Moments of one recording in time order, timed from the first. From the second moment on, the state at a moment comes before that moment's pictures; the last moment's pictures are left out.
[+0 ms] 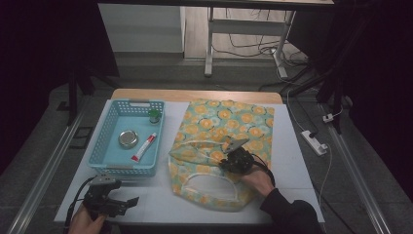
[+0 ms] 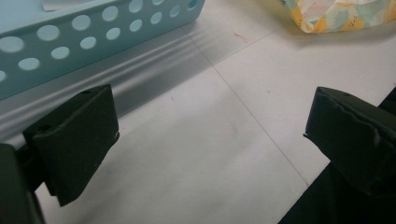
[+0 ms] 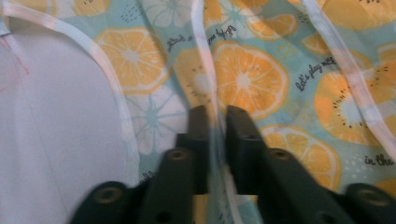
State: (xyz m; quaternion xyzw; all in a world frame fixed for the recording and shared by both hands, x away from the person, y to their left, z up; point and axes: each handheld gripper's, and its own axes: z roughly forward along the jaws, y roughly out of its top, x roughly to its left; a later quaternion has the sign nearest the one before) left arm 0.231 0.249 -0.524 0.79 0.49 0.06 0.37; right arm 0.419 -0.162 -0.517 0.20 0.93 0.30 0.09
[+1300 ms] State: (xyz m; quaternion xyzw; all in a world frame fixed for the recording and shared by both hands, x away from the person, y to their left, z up) left arm 0.232 0.249 -0.524 0.79 0.49 0.06 0.37; right arm 0.430 -0.175 -0.451 0.23 0.88 0.41 0.08
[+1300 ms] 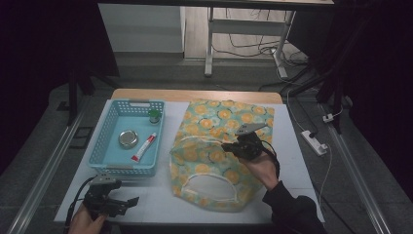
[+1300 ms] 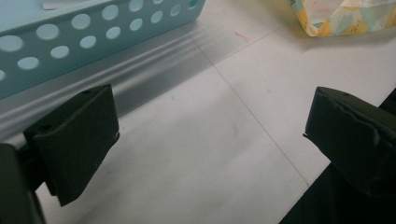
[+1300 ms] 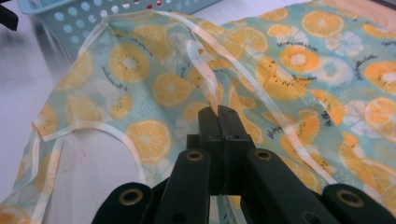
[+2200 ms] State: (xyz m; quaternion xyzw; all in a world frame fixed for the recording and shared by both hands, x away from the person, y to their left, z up) left arm 0.232 0.249 -0.524 0.78 0.49 0.06 0.37; right arm 0.450 -0.163 -0.405 0.23 0.87 0.43 0.07
